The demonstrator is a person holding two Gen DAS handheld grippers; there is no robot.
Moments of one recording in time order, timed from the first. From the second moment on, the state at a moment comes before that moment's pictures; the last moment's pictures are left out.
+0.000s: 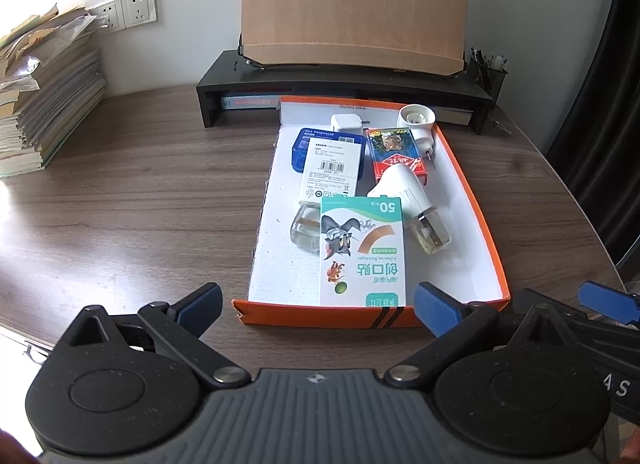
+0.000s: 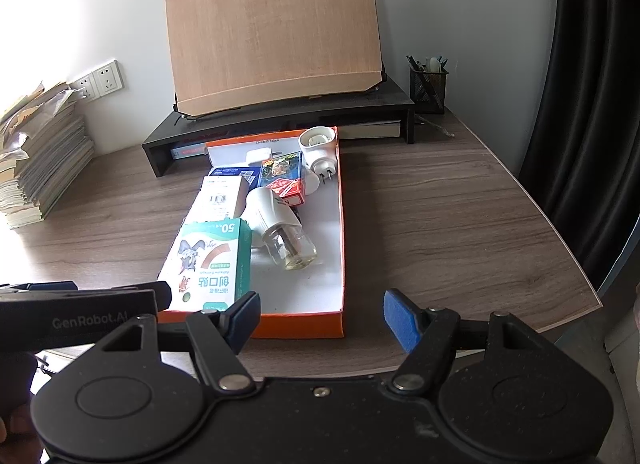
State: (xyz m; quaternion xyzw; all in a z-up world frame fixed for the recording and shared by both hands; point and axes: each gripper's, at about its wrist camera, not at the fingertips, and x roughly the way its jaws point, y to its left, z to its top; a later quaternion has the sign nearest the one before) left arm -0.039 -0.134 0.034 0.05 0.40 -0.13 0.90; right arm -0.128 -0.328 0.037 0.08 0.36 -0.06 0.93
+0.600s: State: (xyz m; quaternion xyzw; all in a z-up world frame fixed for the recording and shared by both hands) left arm -0.031 -0.143 0.037 0.05 0.40 -0.14 0.91; right arm -0.120 -0.337 0.036 0.08 0.36 -0.06 0.93
